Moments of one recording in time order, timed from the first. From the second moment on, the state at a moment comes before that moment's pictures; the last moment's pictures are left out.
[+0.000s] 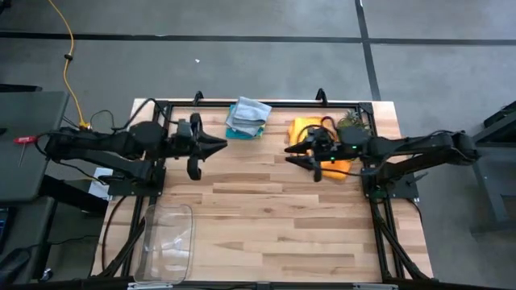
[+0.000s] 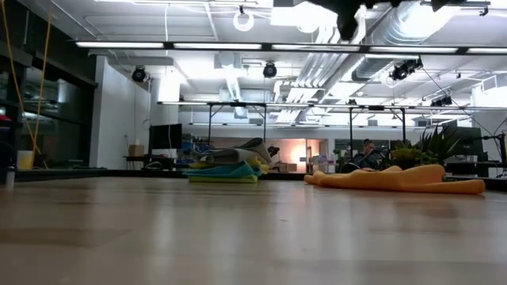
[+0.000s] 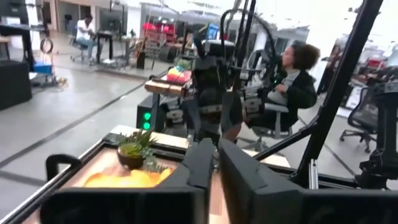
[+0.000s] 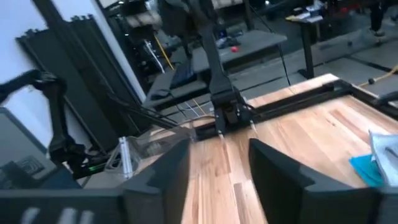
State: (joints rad) left arm 0.03 0.90 0.85 0.06 -0.20 -0.14; right arm -0.02 1.04 0.73 0.25 -0.09 0.33
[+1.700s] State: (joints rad) left arm 0.11 0.84 0.67 0.25 -0.15 -0.13; right arm -0.27 1.53 0.62 -0.16 0.11 0.88
